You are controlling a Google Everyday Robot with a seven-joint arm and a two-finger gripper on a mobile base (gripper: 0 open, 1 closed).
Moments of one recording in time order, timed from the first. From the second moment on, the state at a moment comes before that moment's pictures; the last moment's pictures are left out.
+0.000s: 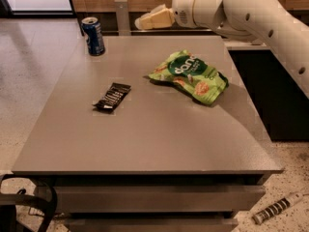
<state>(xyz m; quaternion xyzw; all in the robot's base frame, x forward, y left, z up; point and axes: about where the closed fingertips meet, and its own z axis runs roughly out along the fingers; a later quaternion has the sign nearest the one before) 0.760 -0.023 1.011 -0.40 0.64 0.16 0.64</state>
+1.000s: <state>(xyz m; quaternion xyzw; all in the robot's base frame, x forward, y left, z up) 0.829 0.080 0.966 -0.38 0.63 0.26 0.62</state>
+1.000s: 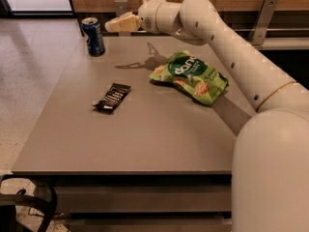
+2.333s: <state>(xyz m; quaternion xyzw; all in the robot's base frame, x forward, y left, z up) 0.866 0.150 0.917 -0.39 0.64 0.31 0.58</state>
